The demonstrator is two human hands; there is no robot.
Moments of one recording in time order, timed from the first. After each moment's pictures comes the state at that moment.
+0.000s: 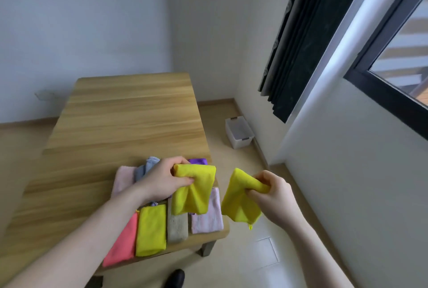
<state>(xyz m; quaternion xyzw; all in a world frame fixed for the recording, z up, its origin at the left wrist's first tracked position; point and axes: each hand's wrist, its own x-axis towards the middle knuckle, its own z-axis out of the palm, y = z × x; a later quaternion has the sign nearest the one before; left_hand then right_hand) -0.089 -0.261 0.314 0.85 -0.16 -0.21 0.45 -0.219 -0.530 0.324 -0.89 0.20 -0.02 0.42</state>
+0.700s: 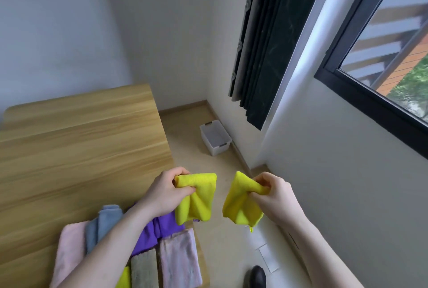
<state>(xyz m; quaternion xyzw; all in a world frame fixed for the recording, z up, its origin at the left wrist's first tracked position) 0.028 -0.400 0.293 0.85 -0.19 -0.22 0.45 -0.121 -0.650 0.317 -0.88 0.29 -0.01 0.38</state>
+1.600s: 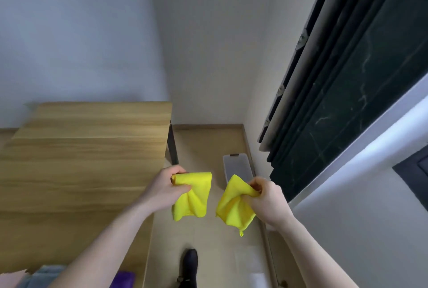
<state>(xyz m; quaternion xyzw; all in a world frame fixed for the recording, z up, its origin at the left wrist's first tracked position) 0.285 -0.598 0.283 0.87 -0.01 -0.16 0.47 0.235 -0.887 0.275 -0.91 0.12 0.09 0.39</state>
